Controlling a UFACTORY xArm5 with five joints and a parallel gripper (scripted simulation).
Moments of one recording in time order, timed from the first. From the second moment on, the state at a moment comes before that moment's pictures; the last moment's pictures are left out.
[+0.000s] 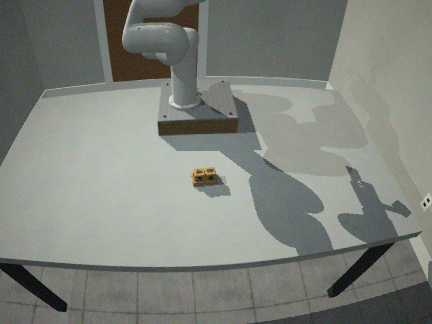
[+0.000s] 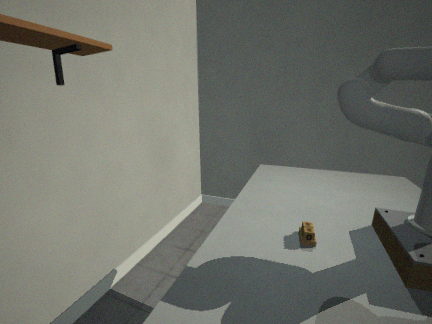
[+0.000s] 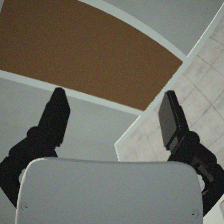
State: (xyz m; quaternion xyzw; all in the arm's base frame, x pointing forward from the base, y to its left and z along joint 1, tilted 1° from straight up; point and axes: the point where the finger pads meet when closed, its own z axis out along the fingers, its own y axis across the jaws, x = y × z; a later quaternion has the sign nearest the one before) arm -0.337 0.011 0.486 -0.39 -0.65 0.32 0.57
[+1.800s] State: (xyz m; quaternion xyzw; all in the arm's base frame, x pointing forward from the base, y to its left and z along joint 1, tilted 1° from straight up) arm -0.111 0.384 0.300 -0.52 -0.77 -0.24 0.29
